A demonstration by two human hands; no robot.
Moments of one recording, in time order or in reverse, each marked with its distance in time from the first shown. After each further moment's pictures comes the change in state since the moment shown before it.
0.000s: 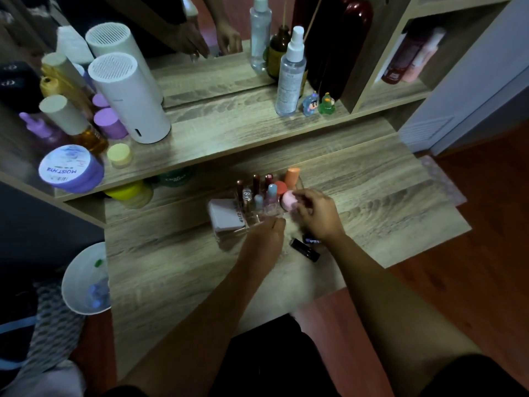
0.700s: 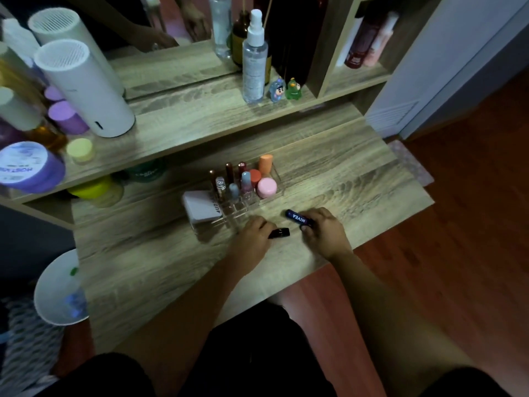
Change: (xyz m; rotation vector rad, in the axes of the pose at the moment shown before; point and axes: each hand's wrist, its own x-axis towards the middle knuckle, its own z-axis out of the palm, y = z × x) left_hand -0.008 -0.008 0.044 -0.143 -0.094 0.122; right_hand -0.075 0.053 -0.013 -0.168 -0.041 0.126
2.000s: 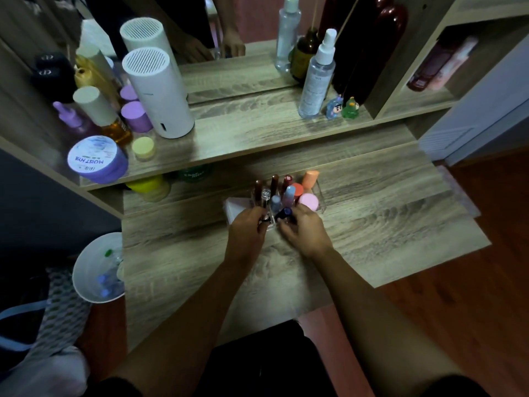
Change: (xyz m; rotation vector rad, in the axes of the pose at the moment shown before) left_hand -0.004 -0.039 -0.052 -0.225 0.411 -0.375; right_hand 0.056 -0.100 0.044 0.064 -0.057 -0.175
